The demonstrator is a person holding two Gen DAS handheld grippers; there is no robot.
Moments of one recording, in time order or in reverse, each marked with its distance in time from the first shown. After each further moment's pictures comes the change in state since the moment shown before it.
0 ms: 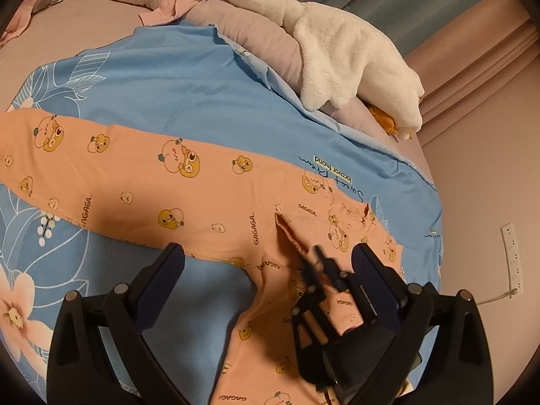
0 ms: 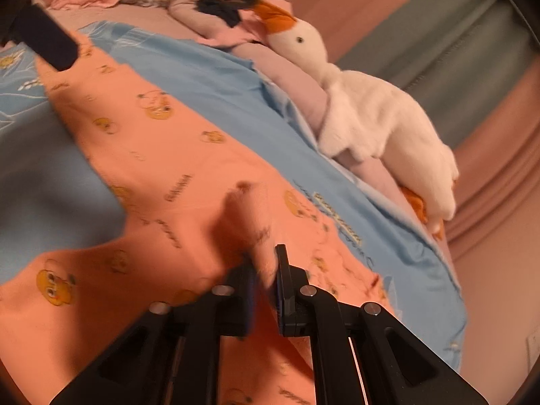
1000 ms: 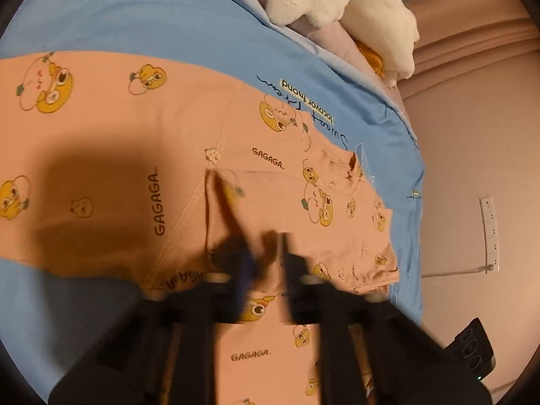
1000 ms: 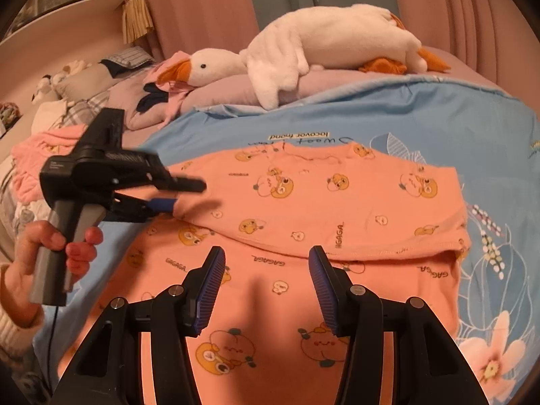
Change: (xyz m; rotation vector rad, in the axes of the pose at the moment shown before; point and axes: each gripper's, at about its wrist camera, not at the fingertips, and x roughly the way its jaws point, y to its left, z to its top) left arm 0.120 -0.023 -0.006 0.014 0.250 -0.174; right arm -0.063 -0.102 -0.117 0.772 -0.024 0.384
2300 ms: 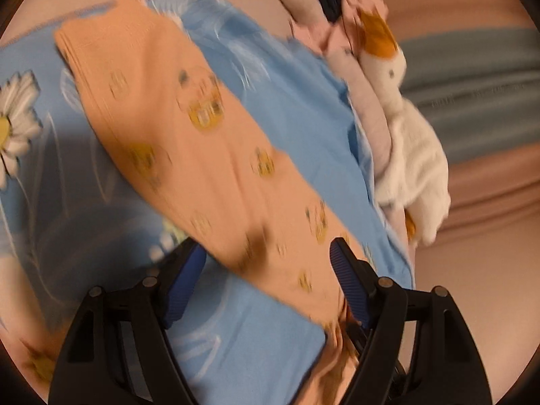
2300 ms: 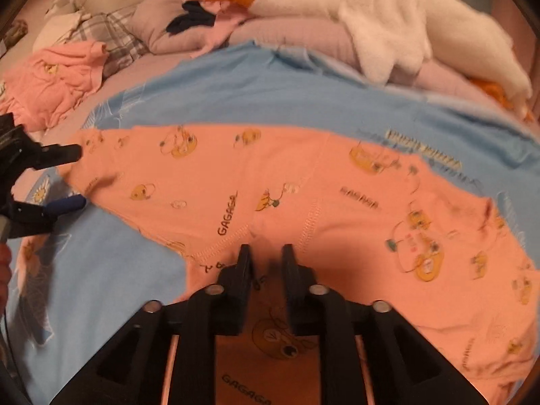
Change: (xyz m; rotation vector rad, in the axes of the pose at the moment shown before) left arm -0.163 0.170 -0.015 -0.474 -0.466 0.042; right arm 0.135 0.105 0.055 -0.259 0.203 -0.027
